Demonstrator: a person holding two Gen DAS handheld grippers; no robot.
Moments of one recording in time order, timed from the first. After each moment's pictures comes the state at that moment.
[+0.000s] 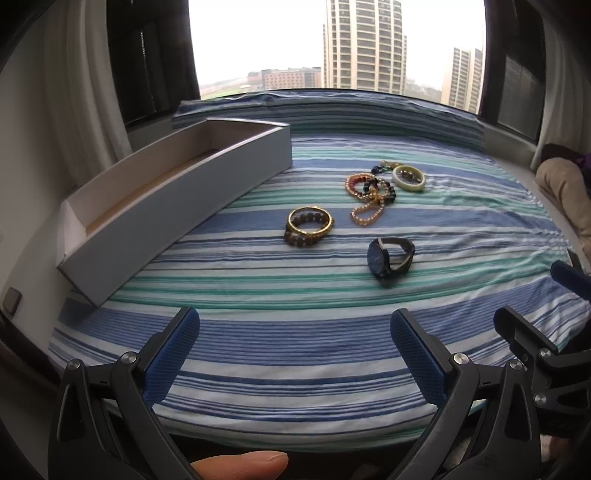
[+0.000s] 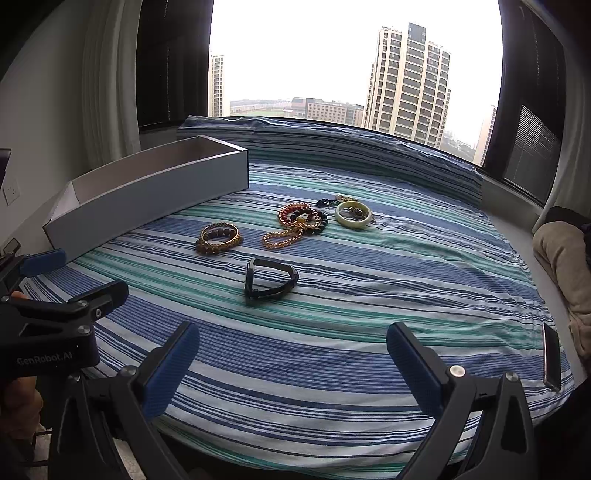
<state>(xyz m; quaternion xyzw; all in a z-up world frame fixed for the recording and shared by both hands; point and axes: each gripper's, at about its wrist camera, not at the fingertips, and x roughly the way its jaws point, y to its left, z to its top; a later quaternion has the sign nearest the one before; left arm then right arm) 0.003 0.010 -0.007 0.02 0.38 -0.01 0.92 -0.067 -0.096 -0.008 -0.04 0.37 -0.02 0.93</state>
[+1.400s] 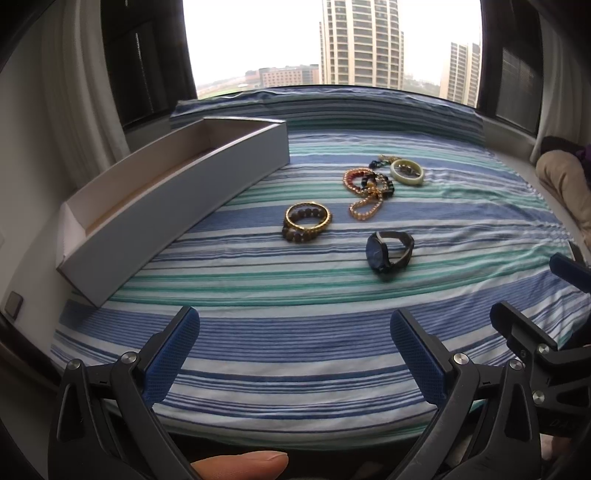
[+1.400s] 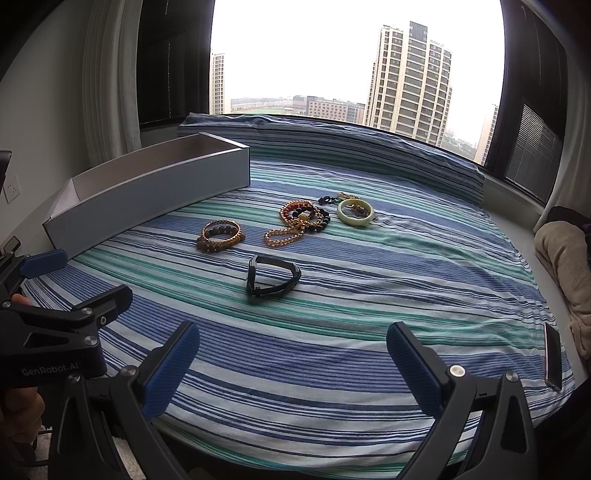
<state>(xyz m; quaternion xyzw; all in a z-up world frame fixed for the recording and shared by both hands) 0.000 0.004 -0.011 0.03 0.39 -0.01 0.92 -0.063 -0.090 -0.009 -0.04 0.37 -0.02 0.93</state>
